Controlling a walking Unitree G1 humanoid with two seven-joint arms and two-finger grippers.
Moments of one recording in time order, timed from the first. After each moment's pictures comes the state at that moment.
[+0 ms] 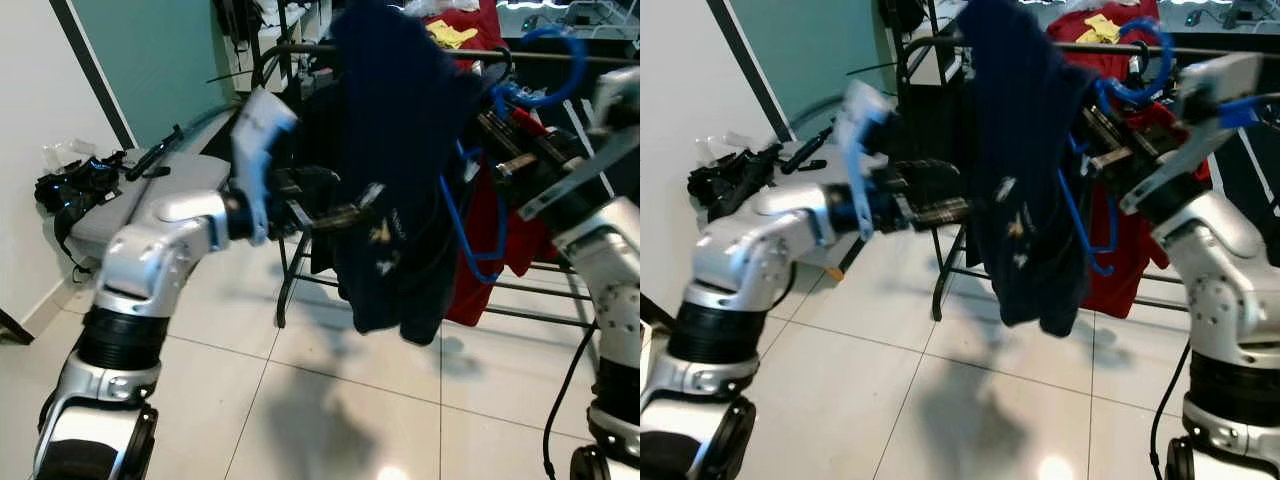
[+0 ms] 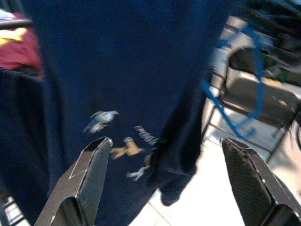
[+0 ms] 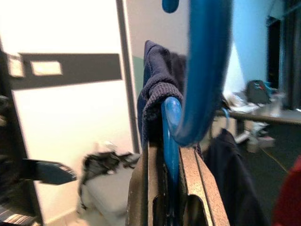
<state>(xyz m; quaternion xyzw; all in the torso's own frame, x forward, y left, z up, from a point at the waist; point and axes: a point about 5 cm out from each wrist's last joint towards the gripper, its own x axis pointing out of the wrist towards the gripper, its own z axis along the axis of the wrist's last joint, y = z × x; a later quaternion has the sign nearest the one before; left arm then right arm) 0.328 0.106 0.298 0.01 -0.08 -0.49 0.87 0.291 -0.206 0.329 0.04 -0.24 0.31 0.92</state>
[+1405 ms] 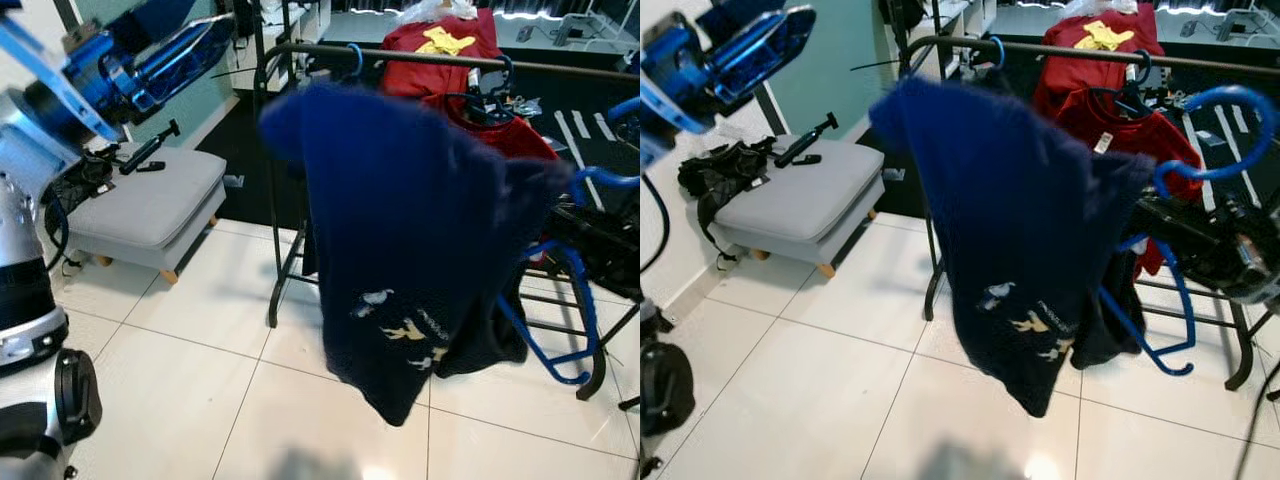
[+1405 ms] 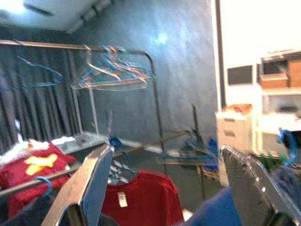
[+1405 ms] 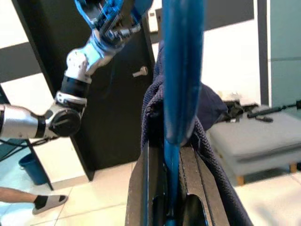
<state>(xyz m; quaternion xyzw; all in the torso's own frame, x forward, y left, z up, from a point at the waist) 0.291 0.191 0.400 -0.01 -0.30 -0.50 0.81 0.234 -0.257 0.300 0.08 -0.07 0.56 0.82</state>
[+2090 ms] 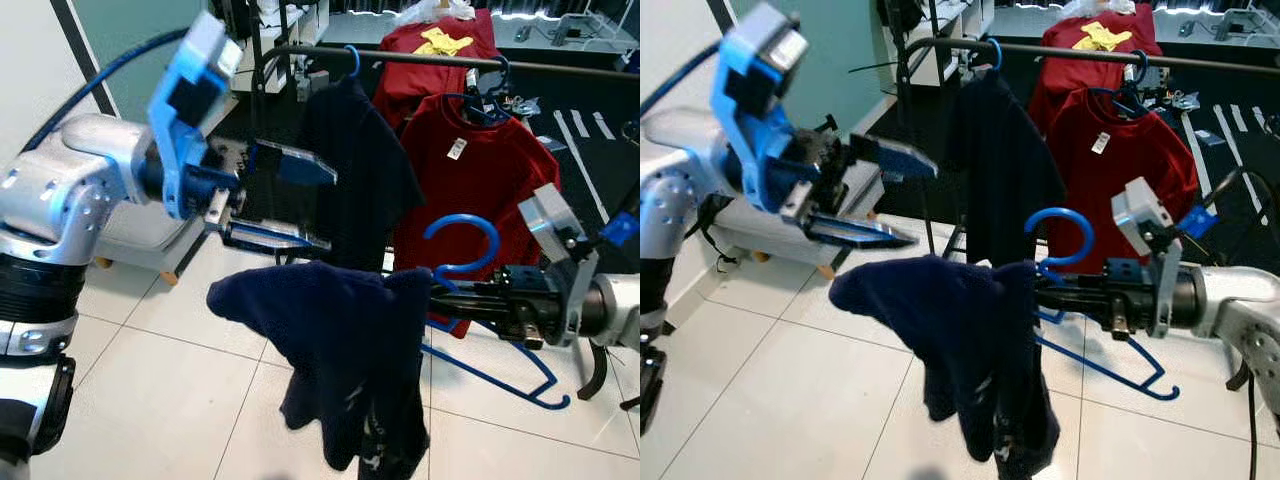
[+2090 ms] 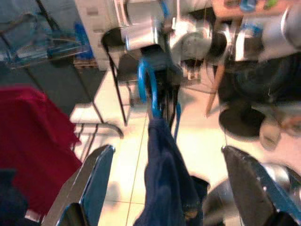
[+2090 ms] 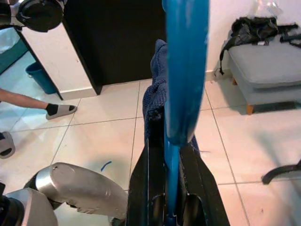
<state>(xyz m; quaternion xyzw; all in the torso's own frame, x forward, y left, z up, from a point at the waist) 0.288 0.124 0.344 0.21 -0.06 -0.74 0.64 0.252 -0.208 0.259 -0.06 0.07 0.60 0.79</state>
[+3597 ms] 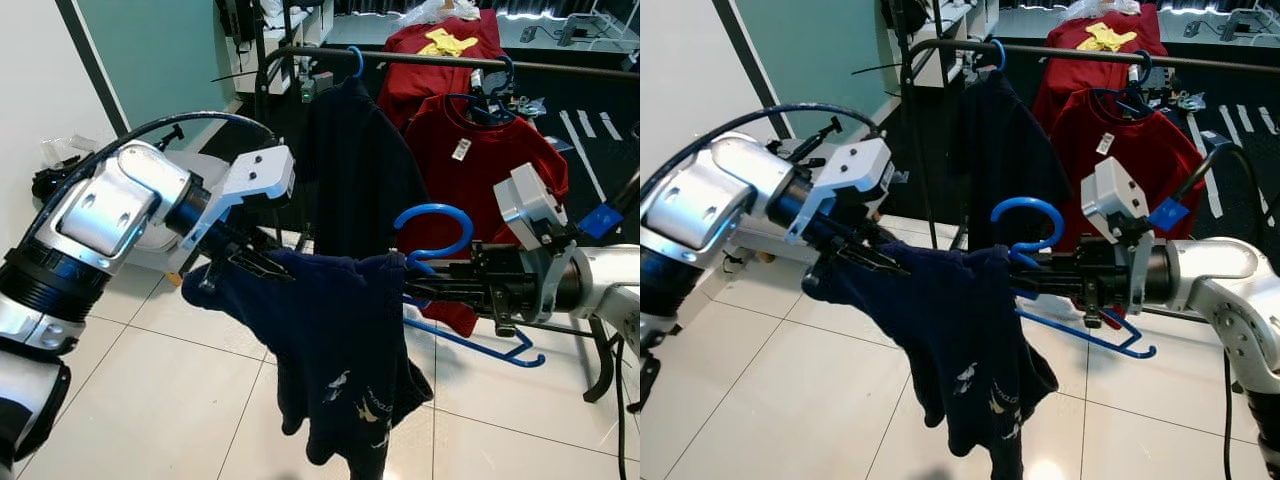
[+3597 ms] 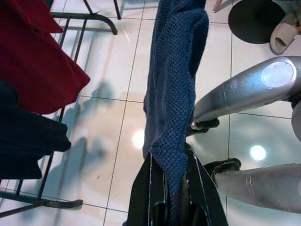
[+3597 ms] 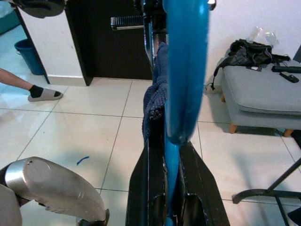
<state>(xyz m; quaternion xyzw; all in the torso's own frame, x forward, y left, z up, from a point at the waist) 0.318 0.131 0.295 0.34 0.10 -0.69 0.63 0.260 -0.187 0.275 -0.13 0.03 0.62 0.78</state>
